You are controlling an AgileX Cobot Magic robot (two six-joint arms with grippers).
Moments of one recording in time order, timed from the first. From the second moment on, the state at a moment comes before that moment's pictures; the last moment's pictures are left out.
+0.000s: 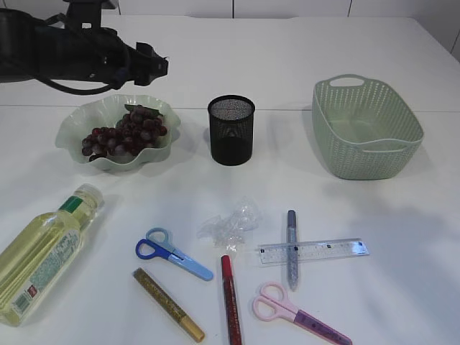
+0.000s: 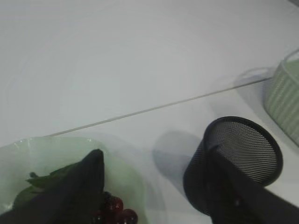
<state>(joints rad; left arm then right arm) -0.28 1.94 -1.35 -1.79 0.18 1.73 0.35 1.15 -1.14 -0.28 1.22 0.19</state>
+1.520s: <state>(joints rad) -0.28 1.80 -1.35 -0.22 0.79 0.24 0.35 1.15 -1.14 -0.24 1.22 0.19</state>
